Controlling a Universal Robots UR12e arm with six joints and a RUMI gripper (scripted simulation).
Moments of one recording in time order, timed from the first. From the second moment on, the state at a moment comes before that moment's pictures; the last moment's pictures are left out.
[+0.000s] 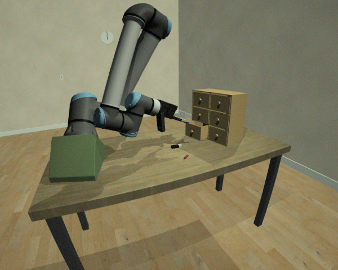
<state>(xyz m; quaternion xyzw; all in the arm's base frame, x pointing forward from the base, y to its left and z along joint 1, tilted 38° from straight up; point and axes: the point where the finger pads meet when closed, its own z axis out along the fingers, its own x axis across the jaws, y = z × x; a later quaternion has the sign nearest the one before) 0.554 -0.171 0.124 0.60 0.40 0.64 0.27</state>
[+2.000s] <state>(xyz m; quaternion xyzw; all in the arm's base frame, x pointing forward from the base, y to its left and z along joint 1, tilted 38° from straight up) 0.553 -0.170 0.125 0.62 0.43 0.61 0.26</state>
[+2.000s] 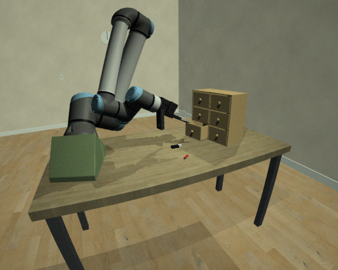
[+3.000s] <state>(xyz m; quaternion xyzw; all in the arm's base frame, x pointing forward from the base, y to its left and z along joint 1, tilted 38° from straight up) 0.551 -0.170 0.133 0.64 0.48 0.56 0.22</state>
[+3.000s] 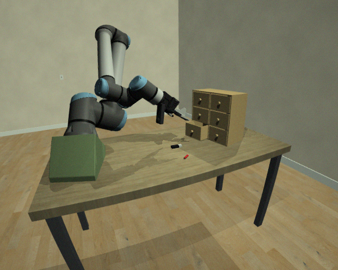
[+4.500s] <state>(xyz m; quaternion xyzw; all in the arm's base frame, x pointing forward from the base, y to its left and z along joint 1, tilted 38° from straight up) 0.546 -0.181 0.142 0.65 0.63 0.42 0.00</state>
